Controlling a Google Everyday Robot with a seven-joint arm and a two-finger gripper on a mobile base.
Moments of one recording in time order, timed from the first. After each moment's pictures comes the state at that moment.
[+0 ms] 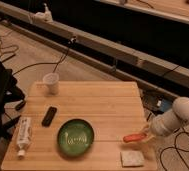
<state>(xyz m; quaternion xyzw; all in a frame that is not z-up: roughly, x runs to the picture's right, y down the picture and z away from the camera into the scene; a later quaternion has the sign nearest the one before) 0.256 0.231 0.724 -0.37 -0.21 0.14 0.89</state>
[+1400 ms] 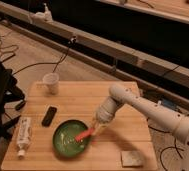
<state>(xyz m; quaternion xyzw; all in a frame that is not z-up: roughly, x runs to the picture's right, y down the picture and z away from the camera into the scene) -0.009 0.223 0.772 -0.47 -0.36 -0.05 0.81</state>
